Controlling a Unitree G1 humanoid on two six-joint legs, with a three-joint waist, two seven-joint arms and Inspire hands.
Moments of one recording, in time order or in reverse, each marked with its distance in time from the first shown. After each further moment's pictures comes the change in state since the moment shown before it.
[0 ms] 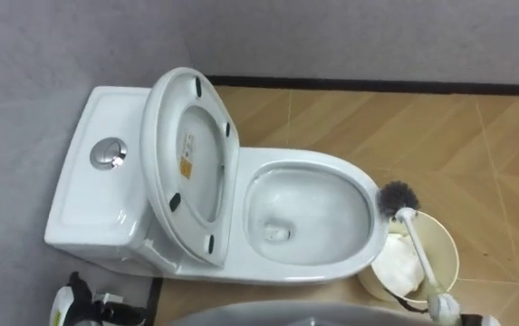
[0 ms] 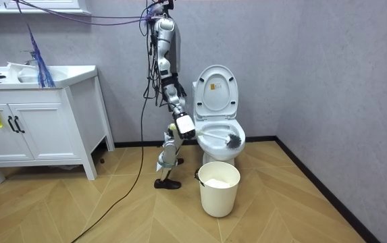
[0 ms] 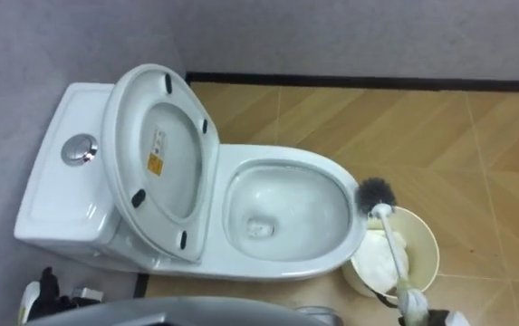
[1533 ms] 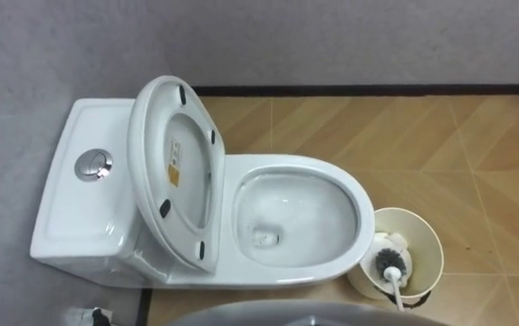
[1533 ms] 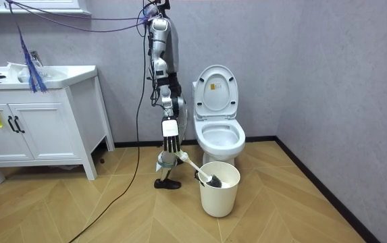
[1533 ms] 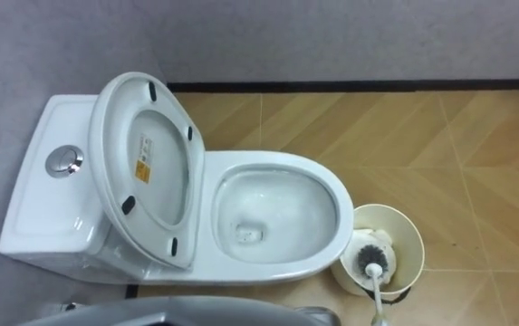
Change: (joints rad) left arm 0.011 -0.013 0.002 0.107 0.158 0.100 -0.135; right arm -0.081 0.002 -0.004 0.167 0.009 0.098 0.193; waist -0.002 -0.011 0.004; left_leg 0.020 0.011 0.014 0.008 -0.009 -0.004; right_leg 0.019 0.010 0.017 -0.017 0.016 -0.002
